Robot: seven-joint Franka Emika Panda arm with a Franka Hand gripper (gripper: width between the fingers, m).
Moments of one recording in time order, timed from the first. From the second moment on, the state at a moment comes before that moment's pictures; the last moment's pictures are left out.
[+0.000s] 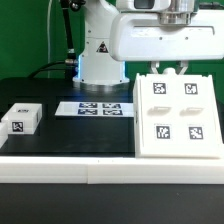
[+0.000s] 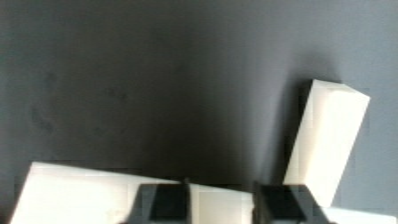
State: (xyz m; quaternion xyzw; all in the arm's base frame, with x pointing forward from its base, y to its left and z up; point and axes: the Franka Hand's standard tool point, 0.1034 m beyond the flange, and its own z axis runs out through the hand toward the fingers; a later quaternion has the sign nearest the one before) arm 0.519 0.083 0.104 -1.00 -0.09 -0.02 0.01
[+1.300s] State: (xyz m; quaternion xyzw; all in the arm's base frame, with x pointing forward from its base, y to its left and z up) arm 0.534 0.080 0.133 -0.99 -0.10 0.03 0.00
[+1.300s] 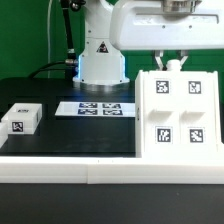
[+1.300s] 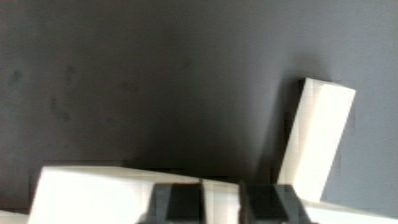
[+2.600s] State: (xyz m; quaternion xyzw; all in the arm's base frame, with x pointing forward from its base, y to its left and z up) arm 0.538 0.077 0.127 -0.99 -0.10 0.03 0.01
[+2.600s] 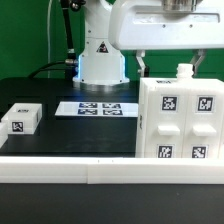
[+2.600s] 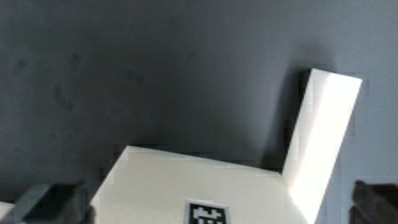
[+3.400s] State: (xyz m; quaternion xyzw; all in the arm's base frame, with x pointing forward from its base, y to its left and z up) arm 0.514 0.069 0.111 -1.00 -0.05 -0.02 0.01
